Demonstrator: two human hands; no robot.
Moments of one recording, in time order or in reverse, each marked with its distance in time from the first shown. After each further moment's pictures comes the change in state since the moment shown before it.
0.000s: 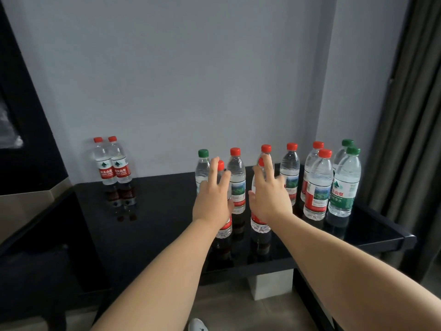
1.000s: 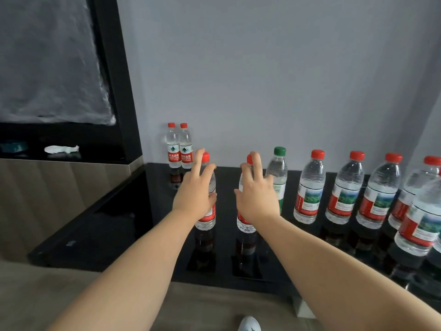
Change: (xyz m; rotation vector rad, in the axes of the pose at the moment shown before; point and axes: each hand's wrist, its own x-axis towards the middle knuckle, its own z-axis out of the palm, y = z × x) left_hand -0.039 -0.187 -0.076 0.141 0.060 -0.185; right_hand 0.017 -0.185 0.072 0.145 -0.032 -0.243
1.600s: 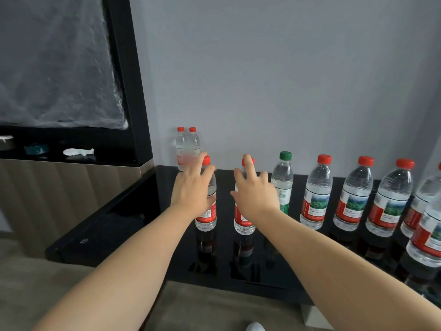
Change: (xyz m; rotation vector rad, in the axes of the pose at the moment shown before) left_hand 0.008 -0.006 -0.023 0.320 -0.033 0.005; right_hand 0.014 -0.011 -0.010 -0.164 -0.072 -0.145
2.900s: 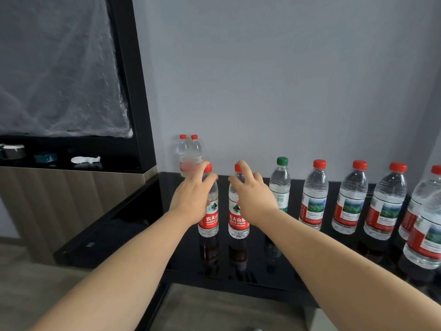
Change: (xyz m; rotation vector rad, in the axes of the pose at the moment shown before) left_hand -0.013 0.009 -0.029 -0.064 -0.060 0.052; right_hand -0.006 0.009 -0.022 0.090 -0.088 -0.152
